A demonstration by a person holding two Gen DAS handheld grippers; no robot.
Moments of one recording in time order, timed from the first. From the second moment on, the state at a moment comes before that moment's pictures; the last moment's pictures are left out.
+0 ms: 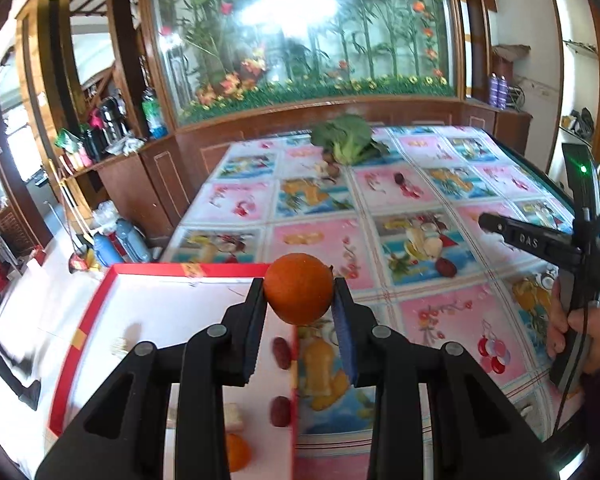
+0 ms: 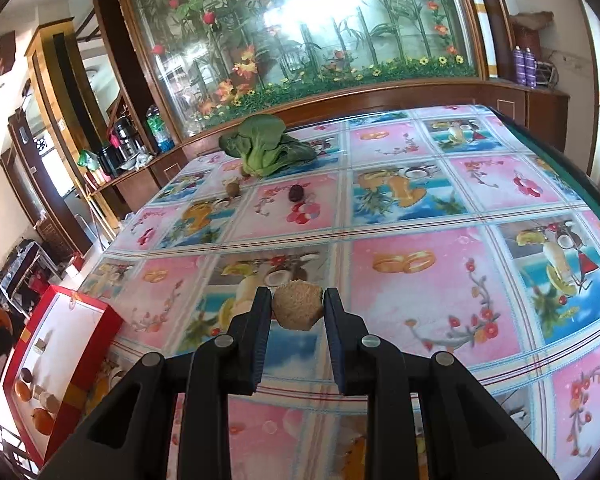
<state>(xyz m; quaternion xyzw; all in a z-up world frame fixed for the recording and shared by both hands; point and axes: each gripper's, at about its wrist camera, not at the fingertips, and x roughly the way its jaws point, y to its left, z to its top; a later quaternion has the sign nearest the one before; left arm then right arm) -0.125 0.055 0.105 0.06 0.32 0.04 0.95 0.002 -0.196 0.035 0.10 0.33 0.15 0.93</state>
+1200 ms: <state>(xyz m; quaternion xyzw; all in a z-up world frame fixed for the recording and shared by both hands) -0.143 0.203 0.052 0.01 0.36 0.19 0.91 -0.068 0.022 0.029 0.06 0.39 0.40 0.82</state>
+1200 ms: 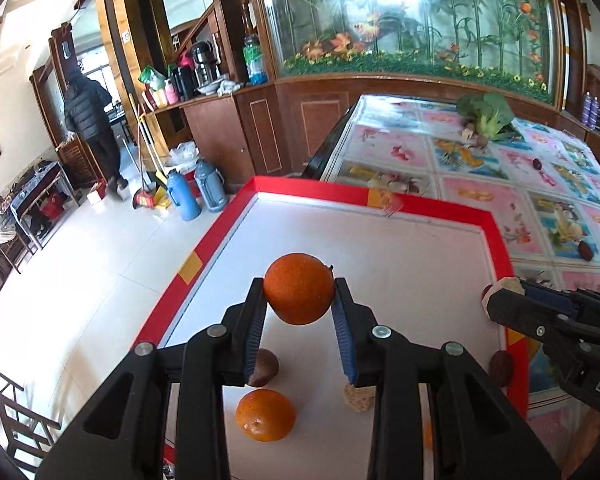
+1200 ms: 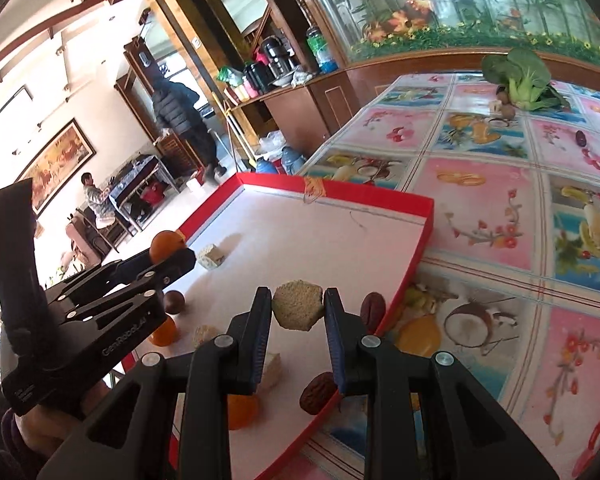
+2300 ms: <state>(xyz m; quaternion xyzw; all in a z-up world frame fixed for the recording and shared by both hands) -0.134 0.185 0.048 0.02 0.40 0.21 0.89 -0.056 -0.017 0.039 0.08 0.37 0.40 0.83</state>
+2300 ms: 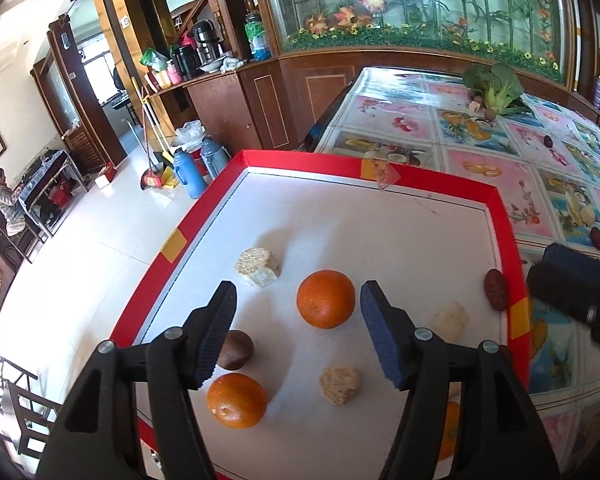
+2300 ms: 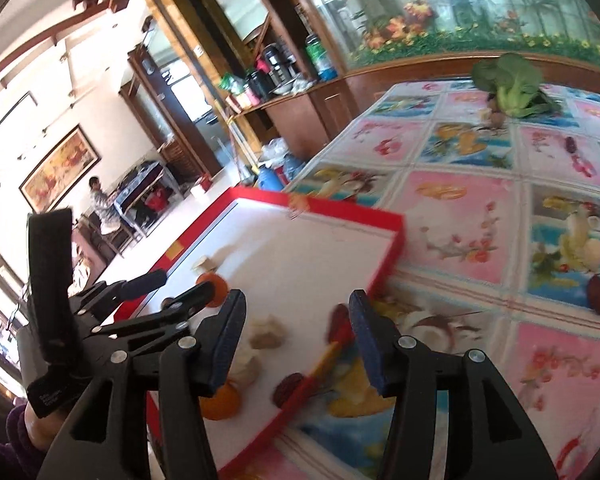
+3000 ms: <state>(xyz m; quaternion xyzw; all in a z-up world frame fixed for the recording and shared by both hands) -0.115 0.089 0.070 0.06 0.40 0.10 0.91 0.004 -0.144 0.010 -0.01 0.41 0.22 0.89</state>
